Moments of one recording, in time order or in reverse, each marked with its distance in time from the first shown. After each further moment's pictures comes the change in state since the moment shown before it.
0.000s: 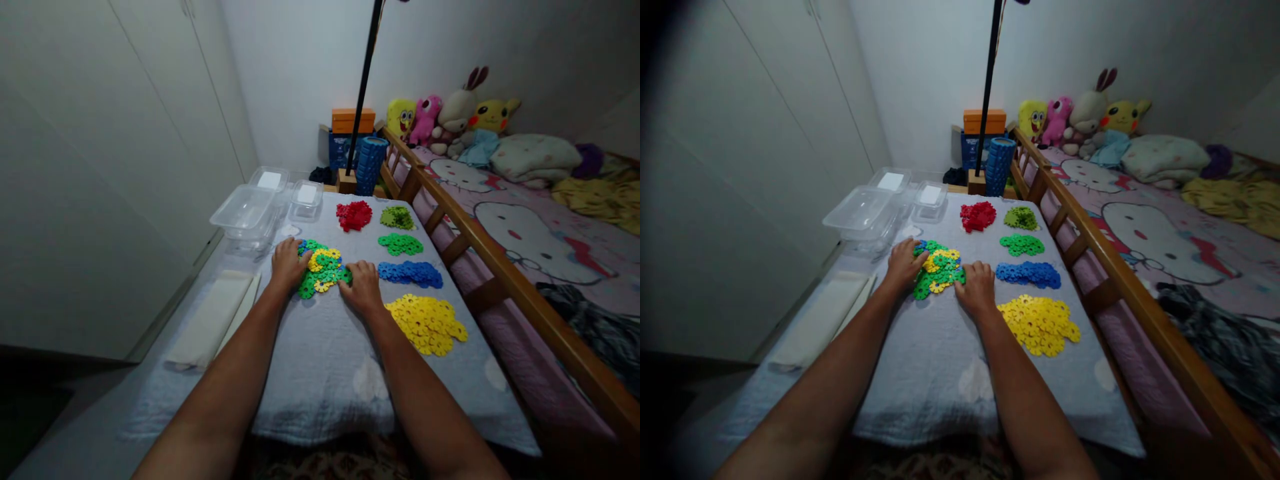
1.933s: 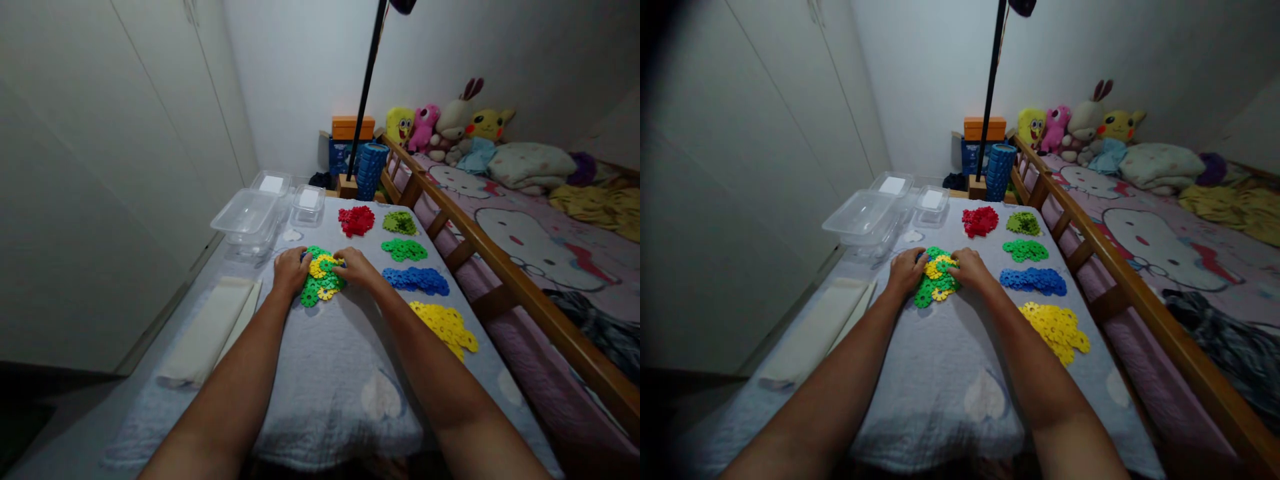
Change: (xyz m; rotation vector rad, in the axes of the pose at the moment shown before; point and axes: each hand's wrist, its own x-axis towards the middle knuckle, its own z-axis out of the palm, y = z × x) left_hand 0.005 -0.006 0.006 -0.090 0.018 0.022; right_hand 0.080 -0.008 -0.008 0.074 -0.257 -0.184
